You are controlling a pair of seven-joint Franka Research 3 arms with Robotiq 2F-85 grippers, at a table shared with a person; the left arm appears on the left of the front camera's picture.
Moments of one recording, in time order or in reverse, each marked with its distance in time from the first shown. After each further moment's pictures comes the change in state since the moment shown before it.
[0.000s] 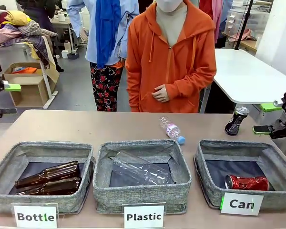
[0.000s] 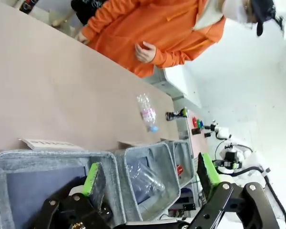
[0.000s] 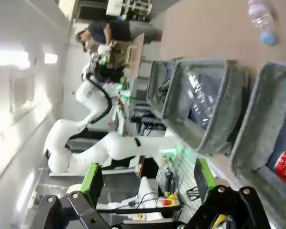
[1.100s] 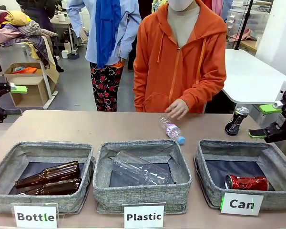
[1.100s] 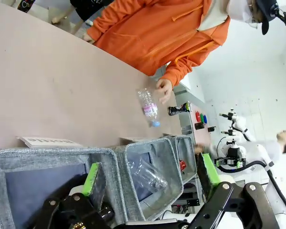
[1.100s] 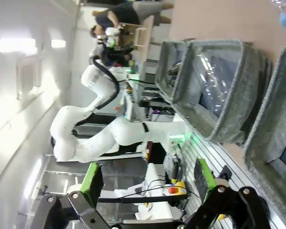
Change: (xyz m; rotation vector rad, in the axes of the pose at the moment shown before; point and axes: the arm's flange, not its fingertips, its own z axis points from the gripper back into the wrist) left arm -0.002 -0.004 -0.003 0.009 0.017 -0.019; right arm -0.001 0.000 -0.016 0.013 0.073 -0.014
